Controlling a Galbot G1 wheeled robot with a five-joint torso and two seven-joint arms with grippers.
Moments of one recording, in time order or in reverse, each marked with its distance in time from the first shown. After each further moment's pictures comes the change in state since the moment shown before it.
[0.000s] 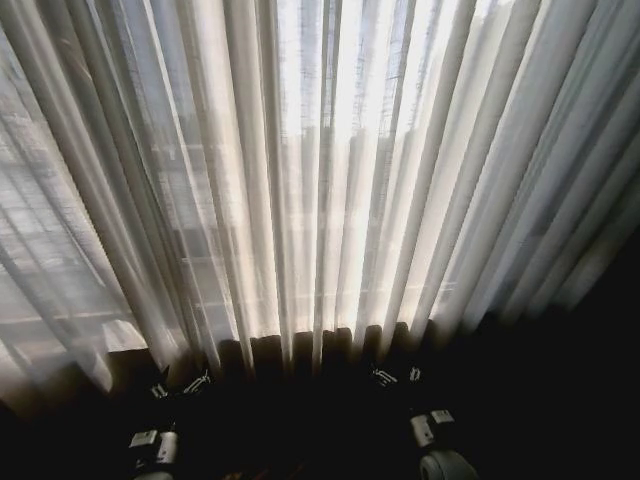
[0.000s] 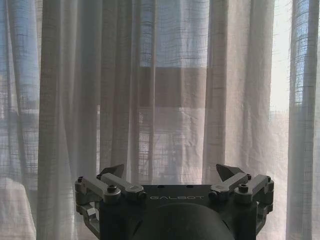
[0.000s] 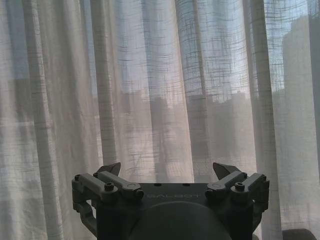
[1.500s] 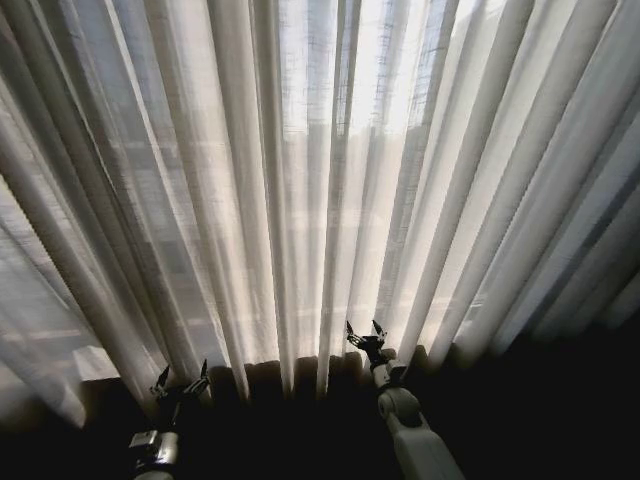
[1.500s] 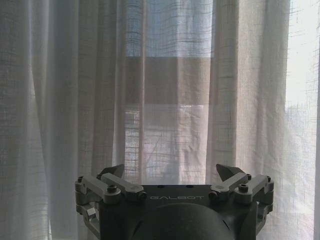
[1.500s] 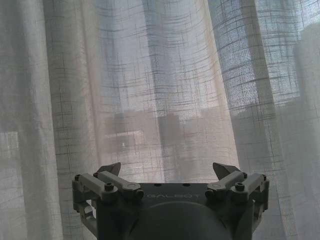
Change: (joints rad) left arm 0.000 0.000 0.000 0.000 0.000 0.000 0.000; right arm 0.428 -0.057 -0.208 -0.407 0.086 0.105 0.092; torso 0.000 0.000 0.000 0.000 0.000
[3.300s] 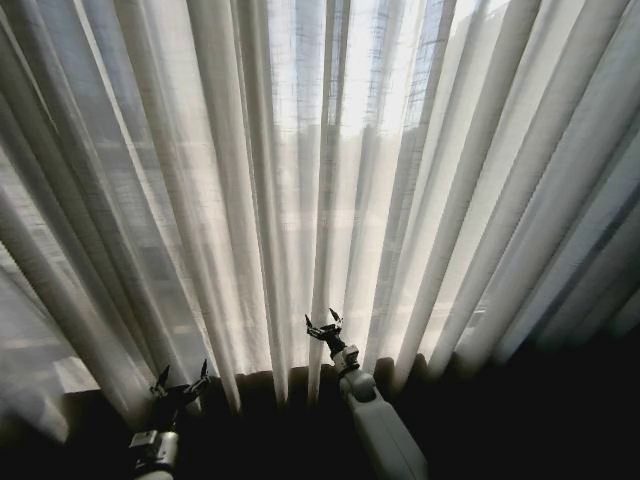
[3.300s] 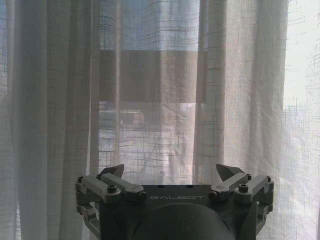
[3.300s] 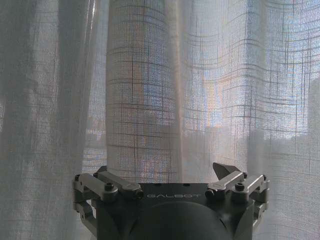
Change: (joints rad) left arm 0.000 0.000 0.000 0.000 0.000 0.000 0.000; right arm 0.247 0.138 -0.135 -0.301 -0.319 0.096 0.180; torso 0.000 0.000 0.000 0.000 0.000
